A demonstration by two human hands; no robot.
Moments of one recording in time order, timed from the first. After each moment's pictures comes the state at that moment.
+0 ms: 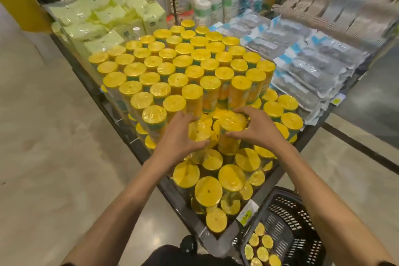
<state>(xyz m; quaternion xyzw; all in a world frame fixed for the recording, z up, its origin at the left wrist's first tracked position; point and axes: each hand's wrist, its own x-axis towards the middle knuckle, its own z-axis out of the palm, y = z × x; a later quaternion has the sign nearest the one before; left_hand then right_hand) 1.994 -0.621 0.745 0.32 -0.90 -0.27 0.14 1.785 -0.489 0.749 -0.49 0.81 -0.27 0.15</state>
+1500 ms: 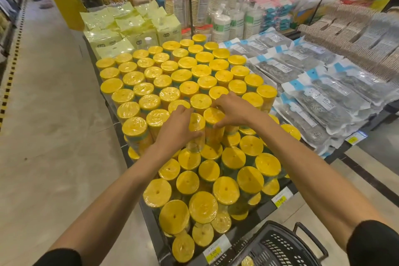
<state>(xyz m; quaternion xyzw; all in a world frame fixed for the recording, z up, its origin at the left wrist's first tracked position) 1.887 -0.637 0.753 0.42 -0.89 -0.15 0.12 1.681 -0.605 0.774 -0.70 0.71 0.00 0.07</state>
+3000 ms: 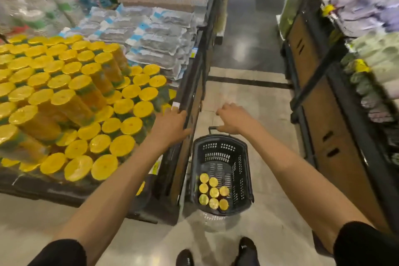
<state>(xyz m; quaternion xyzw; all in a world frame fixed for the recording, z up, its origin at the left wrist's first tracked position) 1.875 -0.346 0.728 0.00 -1.00 0.02 -0.06 1.790 -0.149 0.718 -0.30 0.95 0.04 0.11</state>
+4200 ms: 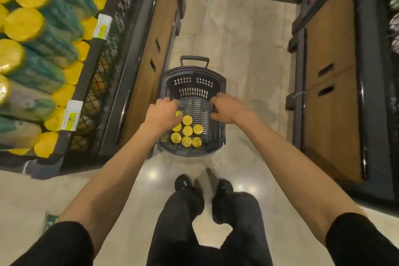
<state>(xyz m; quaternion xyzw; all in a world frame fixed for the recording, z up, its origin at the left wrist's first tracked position) 1.845 -0.205 0.496 0.04 -0.97 -0.09 -0.24 1.770 -0.001 0.489 -0.28 0.91 -0.02 0.30</state>
